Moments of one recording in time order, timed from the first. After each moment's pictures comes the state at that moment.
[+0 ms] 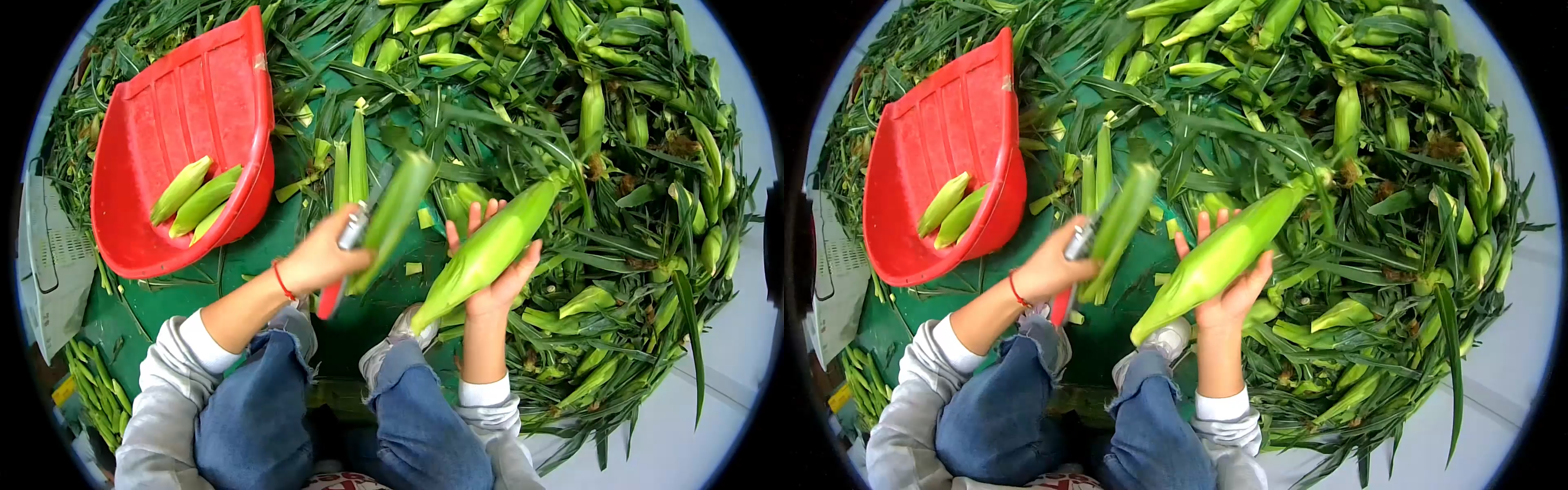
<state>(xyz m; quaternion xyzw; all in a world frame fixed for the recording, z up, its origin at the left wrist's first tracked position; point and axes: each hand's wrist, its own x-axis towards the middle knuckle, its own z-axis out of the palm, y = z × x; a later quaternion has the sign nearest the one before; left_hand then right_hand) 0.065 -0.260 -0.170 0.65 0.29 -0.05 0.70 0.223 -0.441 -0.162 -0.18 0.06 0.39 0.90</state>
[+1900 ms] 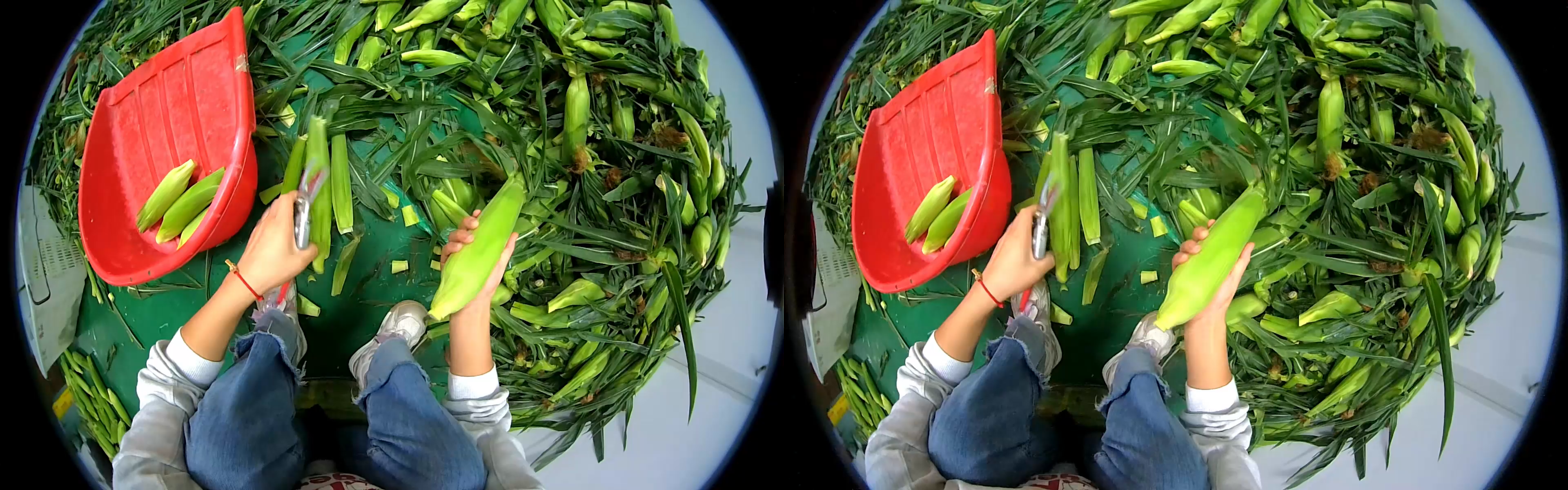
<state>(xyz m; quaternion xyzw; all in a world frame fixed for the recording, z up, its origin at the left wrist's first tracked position) 0.041 -0.238 -0.178 0.87 0.31 0.03 0.38 0.232 -0.458 -0.191 -0.09 0.13 0.43 0.89</state>
